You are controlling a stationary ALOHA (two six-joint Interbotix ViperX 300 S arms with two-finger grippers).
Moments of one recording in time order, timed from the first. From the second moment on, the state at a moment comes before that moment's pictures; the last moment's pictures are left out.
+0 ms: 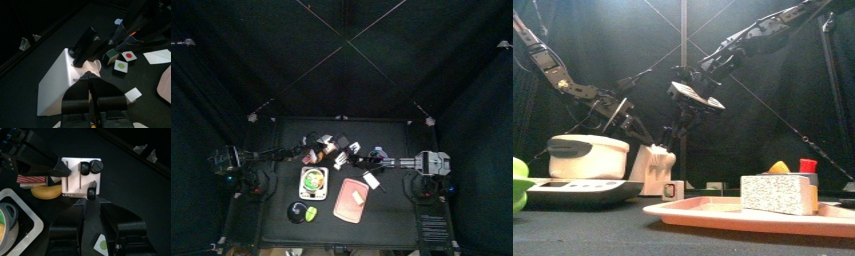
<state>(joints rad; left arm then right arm) 0.46 -0.11 0.93 -0.07 -0.45 0.01 -0.17 0.15 0.29 -1.06 0.59 1.44</state>
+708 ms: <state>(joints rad) 0.46 -0.11 0.93 -0.07 -0.45 0.01 -0.19 0.16 0.28 -1.09 0.59 1.44</state>
